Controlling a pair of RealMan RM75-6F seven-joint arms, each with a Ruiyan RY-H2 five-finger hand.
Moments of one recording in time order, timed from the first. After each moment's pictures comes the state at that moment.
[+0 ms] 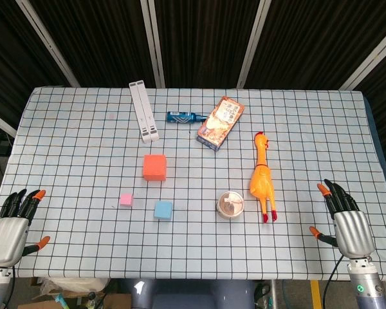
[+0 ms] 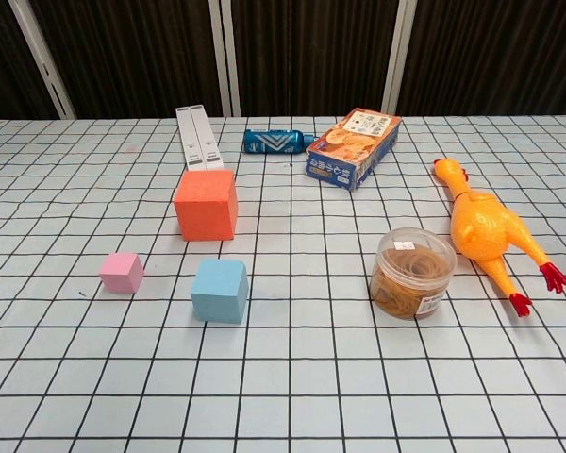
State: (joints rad) left arm -0.06 -1.11 0.03 -1.88 1.52 1.51 0.35; right arm 0.11 -1.25 0.06 -1.55 -1.59 1.54 -0.03
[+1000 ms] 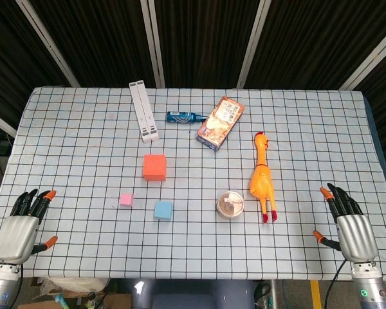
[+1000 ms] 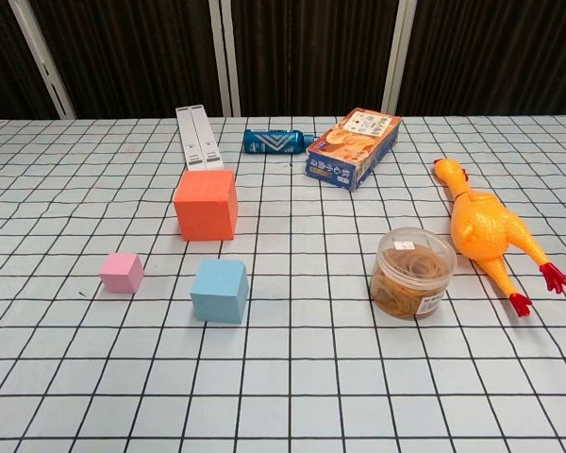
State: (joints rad) left arm -0.08 -1.12 0.03 -1.88 1.52 1.46 0.38; right arm 0.09 -1.22 0.04 -1.58 -1.58 1.53 -0.04
